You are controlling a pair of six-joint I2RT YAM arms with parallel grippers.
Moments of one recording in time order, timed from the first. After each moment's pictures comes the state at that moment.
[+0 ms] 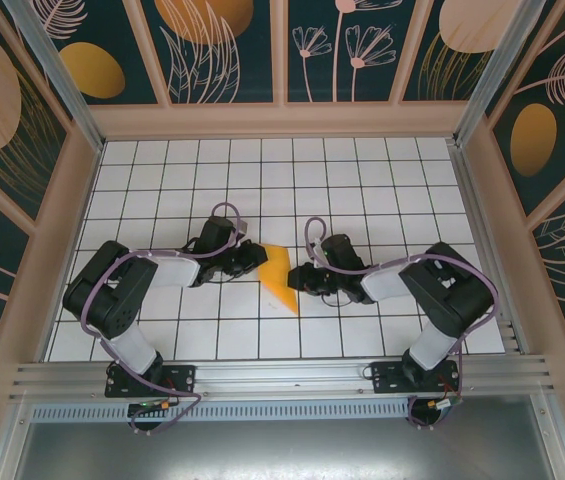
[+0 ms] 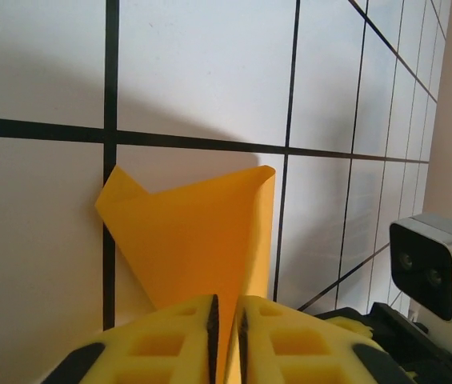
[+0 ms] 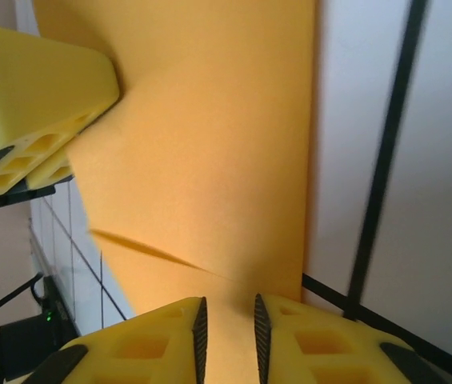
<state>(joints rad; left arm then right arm) -0.52 1.70 0.65 0.31 0.49 -0.97 0.68 1.65 0.52 0.40 -0.52 0.86</state>
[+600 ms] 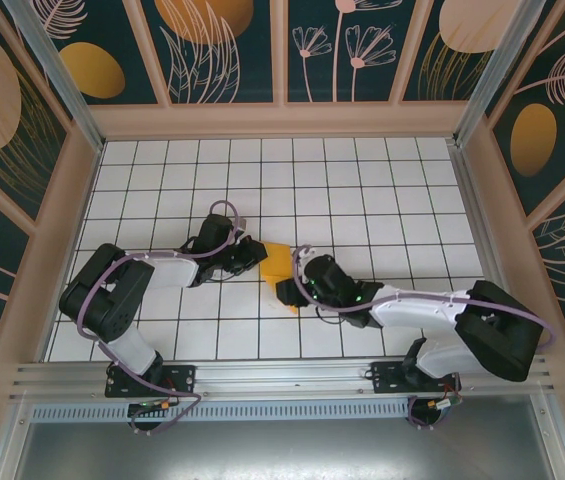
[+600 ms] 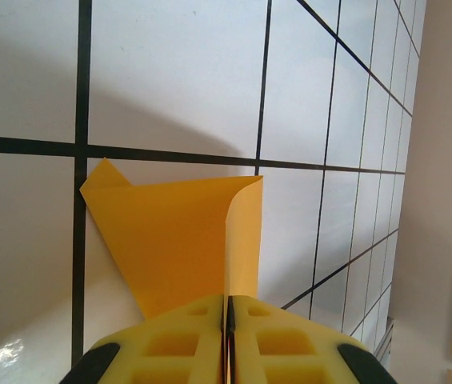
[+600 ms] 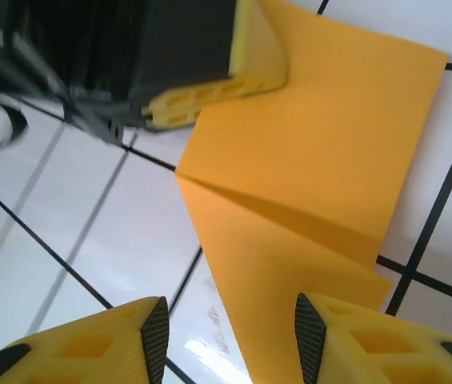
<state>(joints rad) -0.52 1.67 0.65 0.32 0.49 -1.01 1.03 1.34 0.52 0.16 0.07 0.59</state>
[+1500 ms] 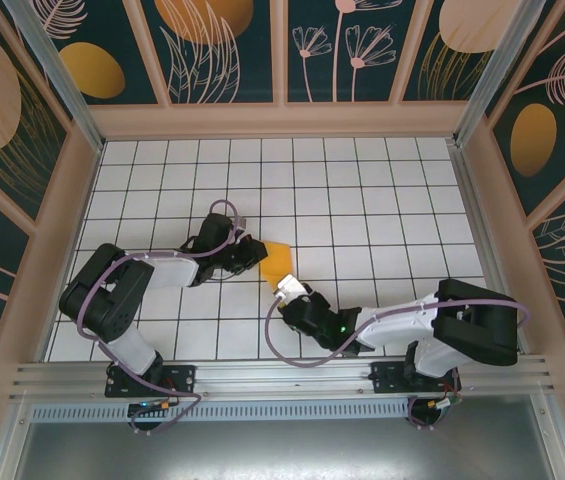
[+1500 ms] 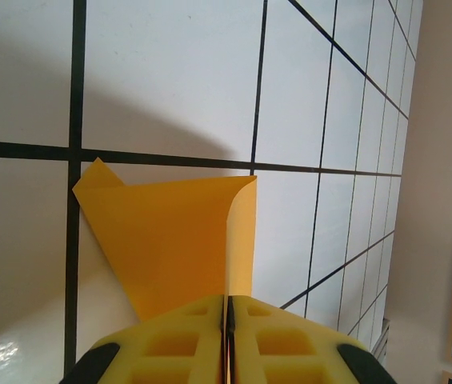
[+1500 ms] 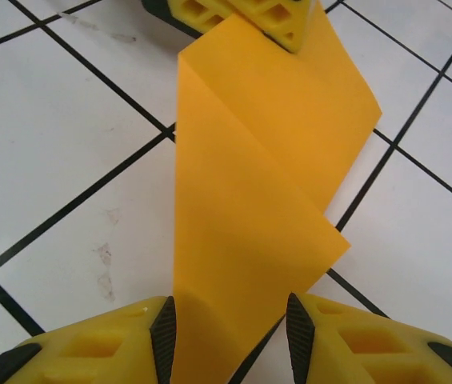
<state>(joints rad) -0.52 1.67 0.65 0.32 0.49 -1.02 1.31 1.45 0.47 0.23 0.58 0.20</state>
